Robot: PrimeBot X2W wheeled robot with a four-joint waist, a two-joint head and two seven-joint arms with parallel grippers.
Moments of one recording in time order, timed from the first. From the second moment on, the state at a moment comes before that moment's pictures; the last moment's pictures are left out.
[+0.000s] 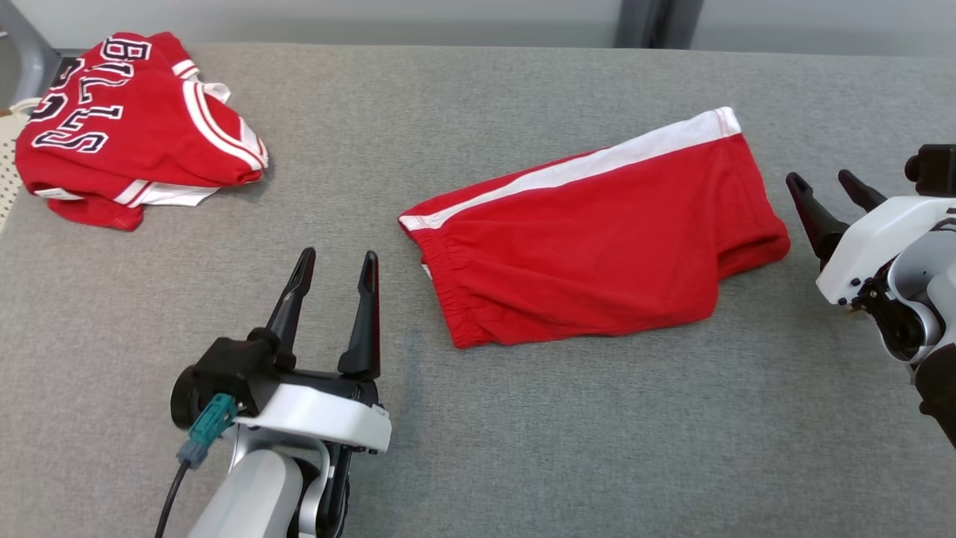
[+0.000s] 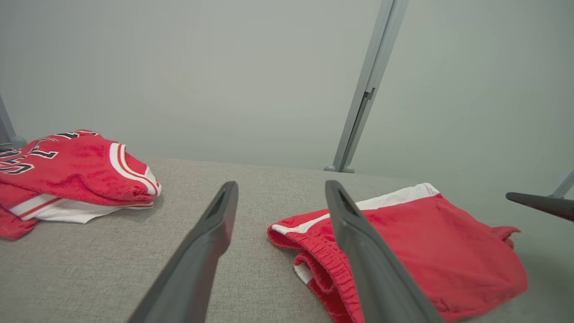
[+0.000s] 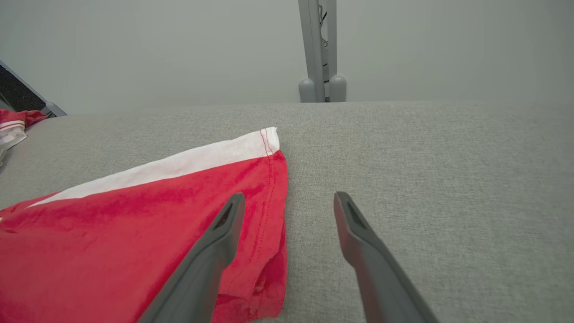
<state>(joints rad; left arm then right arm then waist) -0.26 0.14 -0.39 0.13 -0.46 0.18 -0.26 -0.87 -0.44 0.72 0.91 0.93 0.13 -0.07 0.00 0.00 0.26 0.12</state>
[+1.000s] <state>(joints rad) -0.19 0.06 -0.26 0.16 -0.36 0.08 -0.26 -0.87 -0.34 0.73 1.08 1.02 0.13 0.03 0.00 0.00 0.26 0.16</state>
